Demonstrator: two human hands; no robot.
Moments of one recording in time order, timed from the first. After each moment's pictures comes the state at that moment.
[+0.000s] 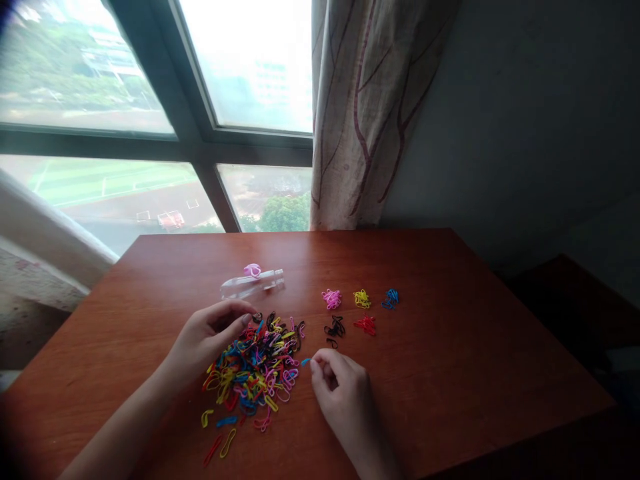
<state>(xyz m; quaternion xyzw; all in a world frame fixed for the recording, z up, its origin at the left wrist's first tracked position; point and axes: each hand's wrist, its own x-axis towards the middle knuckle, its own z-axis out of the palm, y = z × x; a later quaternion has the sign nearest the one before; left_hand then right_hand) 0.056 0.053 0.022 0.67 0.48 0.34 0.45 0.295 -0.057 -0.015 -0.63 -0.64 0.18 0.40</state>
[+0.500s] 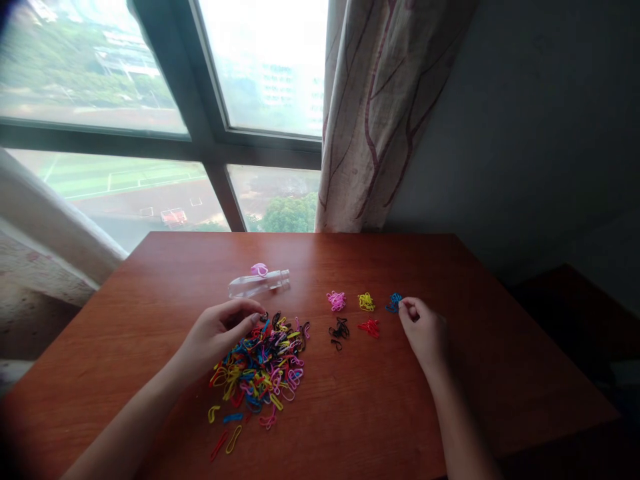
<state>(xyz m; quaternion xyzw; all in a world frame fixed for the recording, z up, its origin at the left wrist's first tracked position) 0.061 0.053 0.031 0.67 0.49 0.32 0.45 0.456 0.007 -0.021 -0.76 -0.56 -0.02 0.33</state>
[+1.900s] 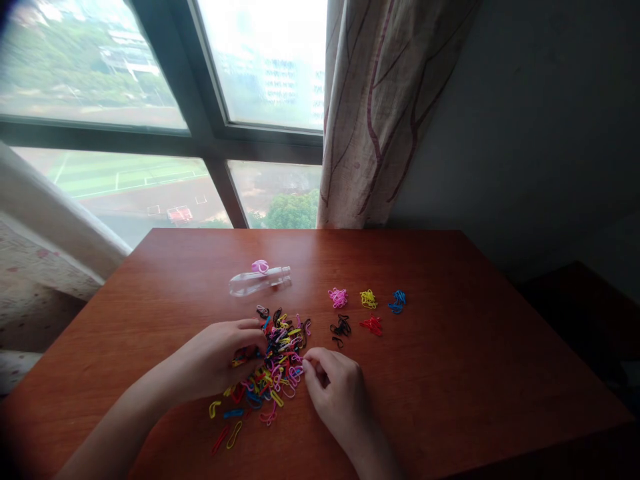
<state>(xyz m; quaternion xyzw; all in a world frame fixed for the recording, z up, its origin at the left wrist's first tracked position) 0.055 0.039 0.050 0.89 0.36 0.03 0.26 0.284 -0.049 -0.015 -0.59 -0.68 0.23 0.37</state>
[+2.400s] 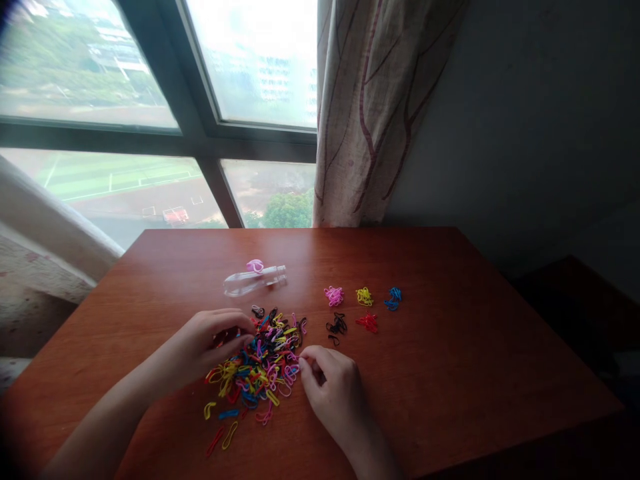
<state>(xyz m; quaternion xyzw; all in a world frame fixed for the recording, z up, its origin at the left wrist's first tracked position) 0.046 0.049 0.051 0.82 0.40 0.16 0.36 0.284 -0.050 -0.016 -0.59 -0.67 0.24 0.38</state>
